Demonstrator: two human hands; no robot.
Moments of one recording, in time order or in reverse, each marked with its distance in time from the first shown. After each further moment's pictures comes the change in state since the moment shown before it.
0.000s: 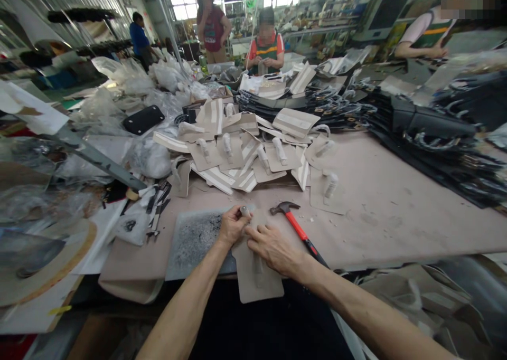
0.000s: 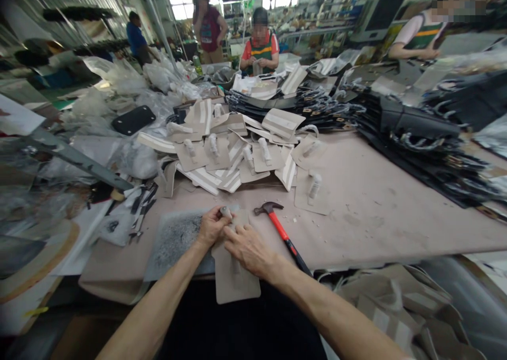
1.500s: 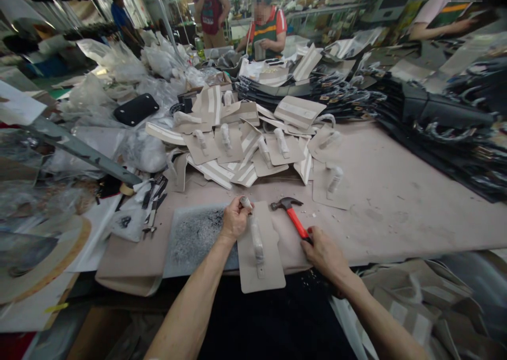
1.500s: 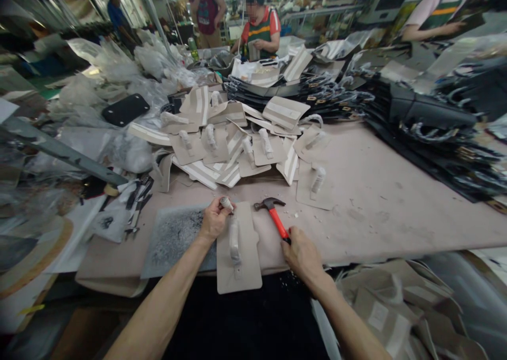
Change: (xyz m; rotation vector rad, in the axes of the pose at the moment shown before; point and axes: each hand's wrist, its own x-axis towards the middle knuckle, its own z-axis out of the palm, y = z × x) left_hand 0.011 -0.005 0.010 0.086 0.017 0.012; right_hand -0.101 0.043 0.067 0.437 0.067 1.115
